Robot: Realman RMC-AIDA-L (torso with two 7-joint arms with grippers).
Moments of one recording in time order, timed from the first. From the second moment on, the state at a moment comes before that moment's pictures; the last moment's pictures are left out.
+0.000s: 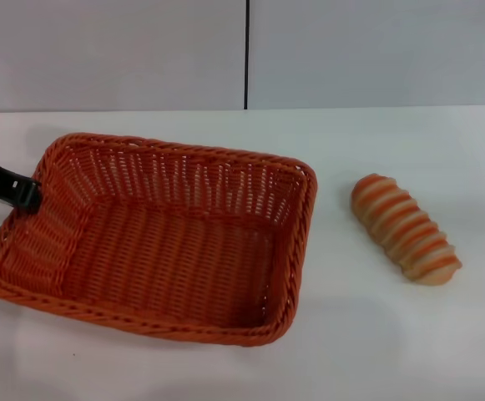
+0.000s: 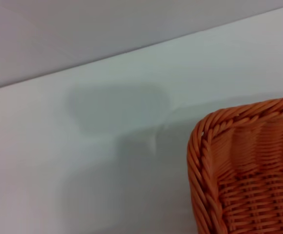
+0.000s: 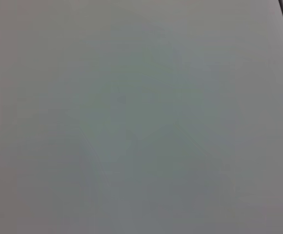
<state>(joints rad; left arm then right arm) -0.43 -2.07 1.26 1.65 2.81 1.71 -2.88 0.39 1.98 -0.85 -0.55 -0.83 -1.28 0.89</state>
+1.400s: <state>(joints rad) -0.22 -2.06 0.94 1.70 2.37 1.45 -2.50 0.33 2.01 -0.73 -1.25 -1.88 -1.21 2.01</state>
